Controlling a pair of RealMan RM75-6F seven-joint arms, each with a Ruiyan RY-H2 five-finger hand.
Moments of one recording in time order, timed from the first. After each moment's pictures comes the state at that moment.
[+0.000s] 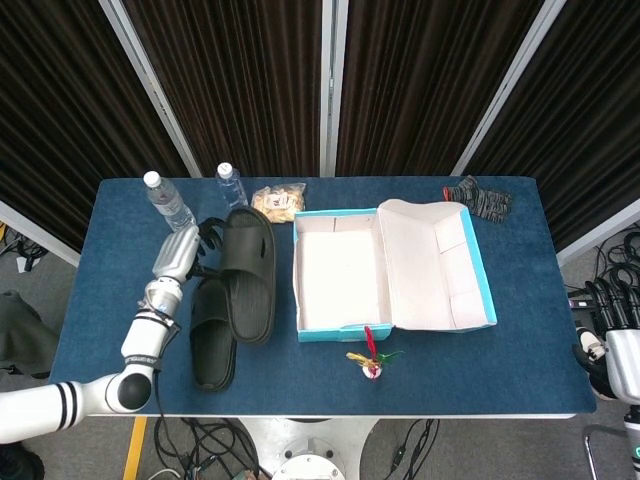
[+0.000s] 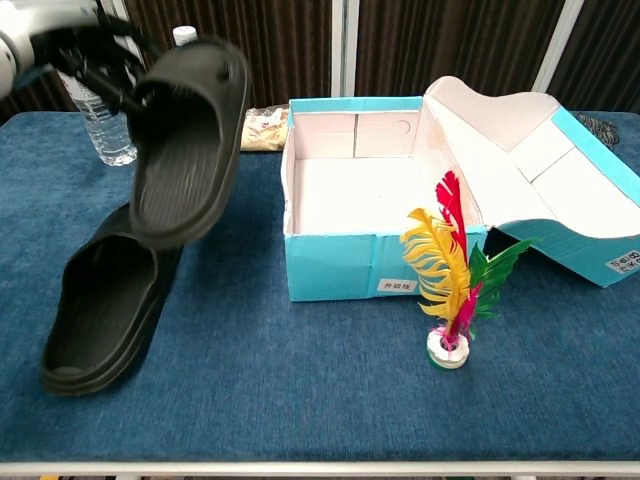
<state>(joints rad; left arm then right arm) -0.77 -1.40 -0.31 -1.68 0.72 1.07 0.08 0.05 -1.08 0.08 -1.50 -1.53 1.57 -0.09</state>
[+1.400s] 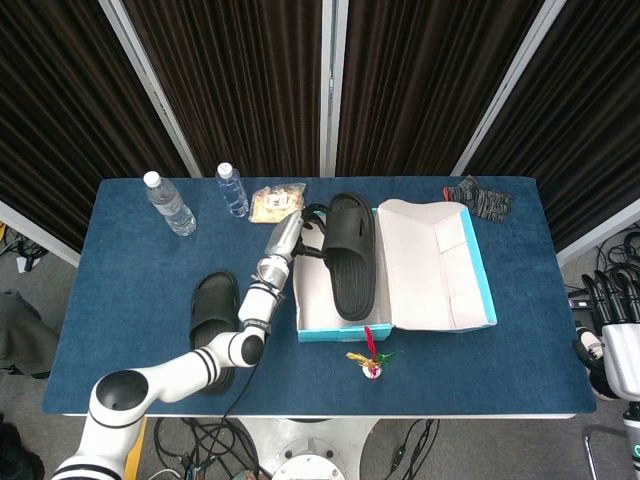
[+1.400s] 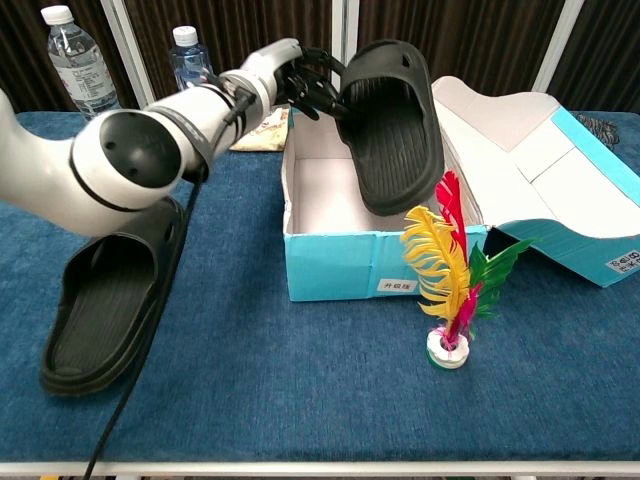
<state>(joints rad) -1.16 -2.05 -0.54 -0.79 0.83 0.75 -0.29 0.06 -1.00 0.10 -1.65 -1.53 1.56 -0.22</state>
